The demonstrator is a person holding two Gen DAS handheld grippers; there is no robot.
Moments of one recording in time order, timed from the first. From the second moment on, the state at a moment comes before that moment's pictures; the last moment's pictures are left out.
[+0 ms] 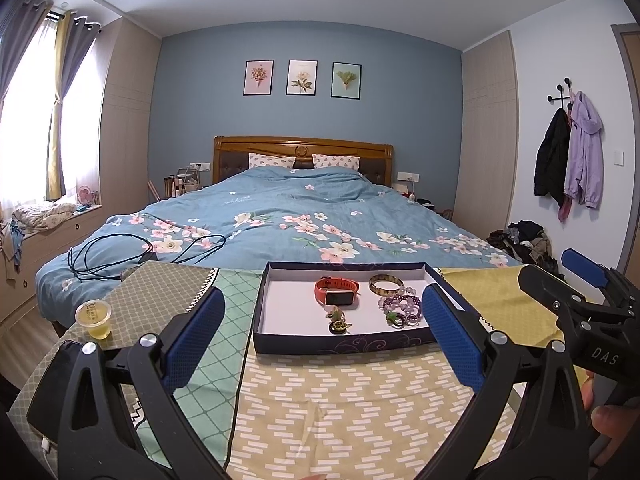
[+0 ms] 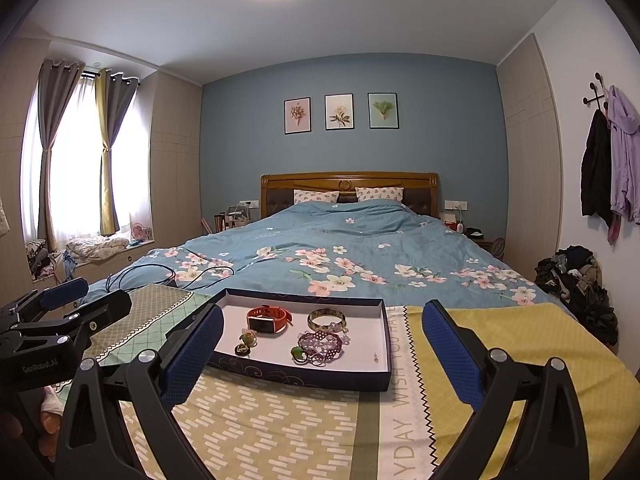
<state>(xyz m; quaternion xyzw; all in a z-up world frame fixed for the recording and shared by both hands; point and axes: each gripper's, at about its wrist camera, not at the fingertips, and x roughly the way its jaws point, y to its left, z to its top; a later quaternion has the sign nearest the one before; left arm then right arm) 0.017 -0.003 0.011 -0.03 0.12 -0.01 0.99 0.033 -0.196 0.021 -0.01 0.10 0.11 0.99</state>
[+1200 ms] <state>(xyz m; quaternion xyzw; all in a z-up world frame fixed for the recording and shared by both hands) 0.028 0.004 0.003 -0.03 0.14 0.00 0.99 0.038 -0.204 0.013 -0.01 0.12 0.11 0.99</state>
